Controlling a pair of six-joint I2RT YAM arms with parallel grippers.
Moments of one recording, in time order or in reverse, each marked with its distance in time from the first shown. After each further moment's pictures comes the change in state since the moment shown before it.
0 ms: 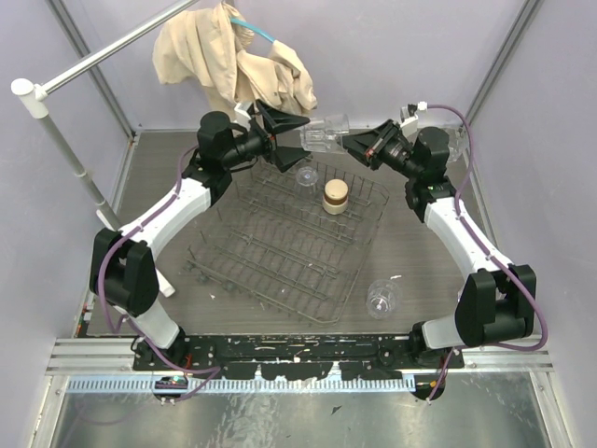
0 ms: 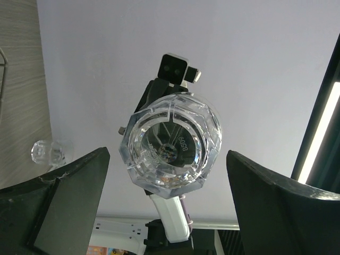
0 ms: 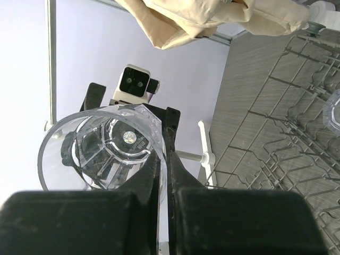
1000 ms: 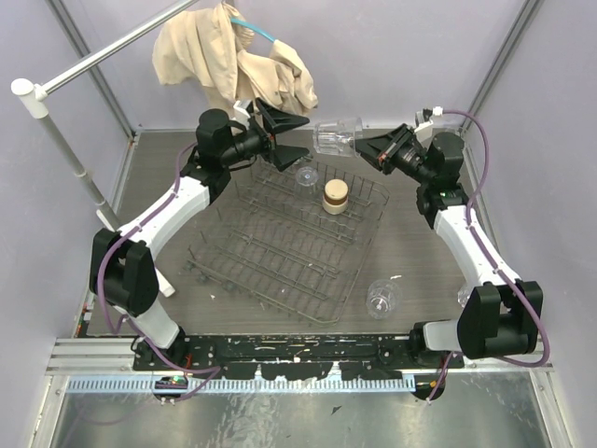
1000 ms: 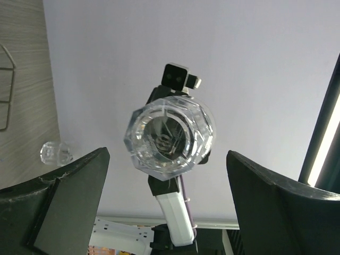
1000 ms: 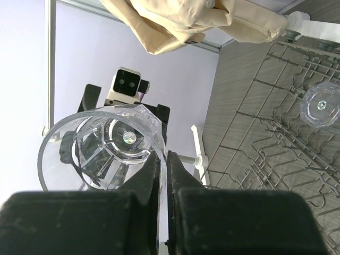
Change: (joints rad) left arm 0.011 0.000 0.019 -0.047 0.011 0.060; right arm -0.071 -0.079 -0.044 -0.047 -0.023 -0.019
